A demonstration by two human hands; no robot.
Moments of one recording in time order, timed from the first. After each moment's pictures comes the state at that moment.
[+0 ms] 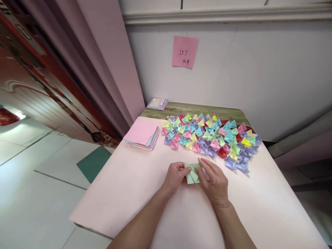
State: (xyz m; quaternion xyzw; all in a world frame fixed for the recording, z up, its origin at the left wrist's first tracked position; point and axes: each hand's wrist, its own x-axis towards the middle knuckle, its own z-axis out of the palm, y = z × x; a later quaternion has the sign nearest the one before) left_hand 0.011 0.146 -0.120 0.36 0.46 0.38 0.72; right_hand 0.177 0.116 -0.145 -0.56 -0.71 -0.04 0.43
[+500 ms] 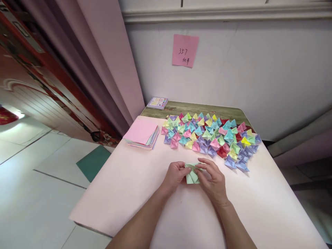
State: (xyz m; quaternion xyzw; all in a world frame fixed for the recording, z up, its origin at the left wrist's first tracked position) left_hand 0.010 0.147 -0.124 0.36 0.46 0.37 0.72; right_hand 0.173 0.116 -0.136 -0.53 -0.68 0.12 0.50
